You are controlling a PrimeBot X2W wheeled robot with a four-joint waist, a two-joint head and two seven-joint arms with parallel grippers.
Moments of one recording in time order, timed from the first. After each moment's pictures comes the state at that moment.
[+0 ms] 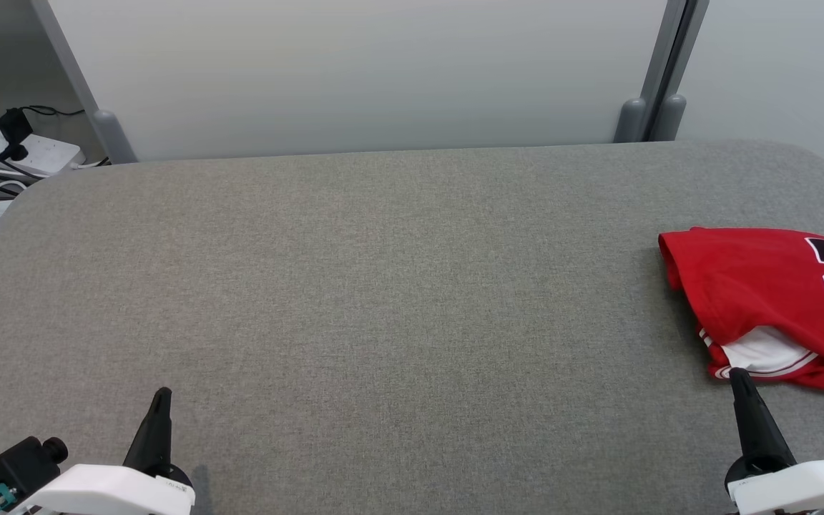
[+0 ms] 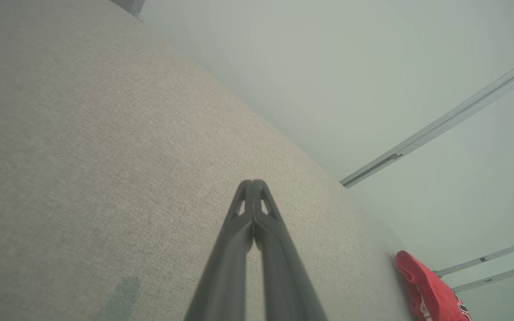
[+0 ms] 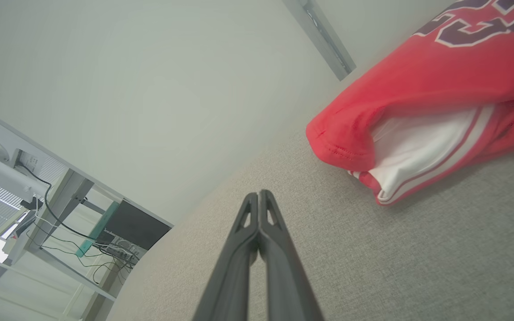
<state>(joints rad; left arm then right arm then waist) 0.06 0.27 -0.17 0.08 -1.08 0.14 -0.07 0.05 -0.06 -0.04 0.11 0.85 0.13 -0.04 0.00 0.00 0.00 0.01</state>
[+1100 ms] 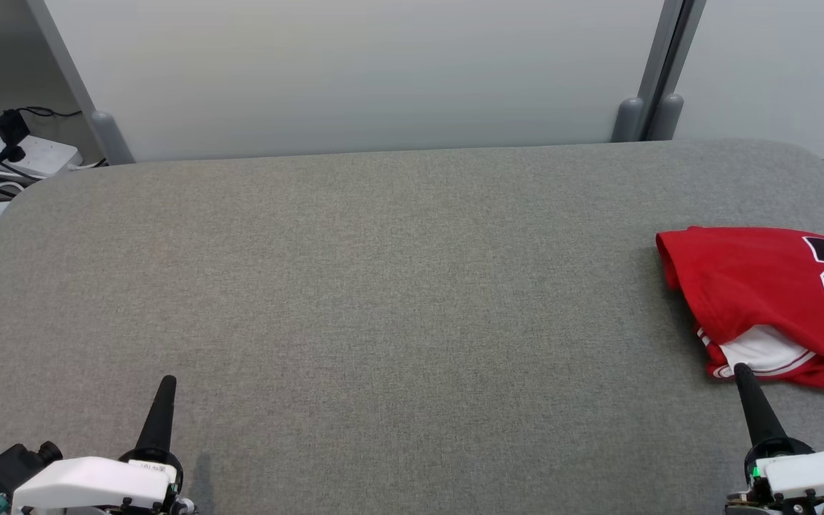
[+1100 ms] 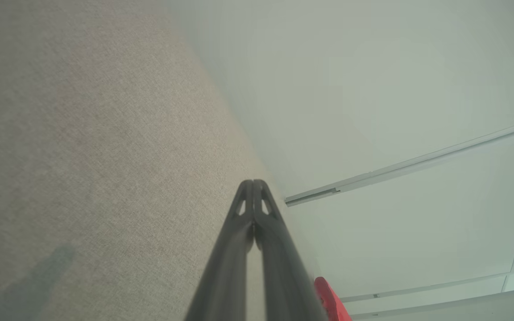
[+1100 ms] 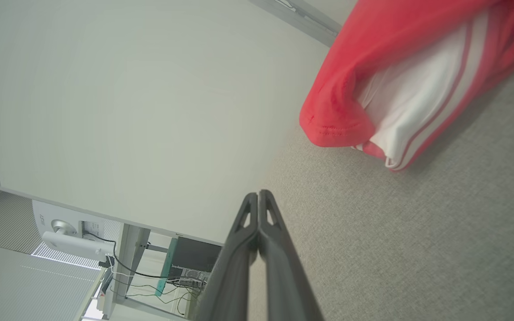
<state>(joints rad) 0.01 0.17 -0.06 0.17 -1.34 0.02 0.01 0.00 -0.06 -0.07 0.19 1.23 0.13 0.02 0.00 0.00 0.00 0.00</state>
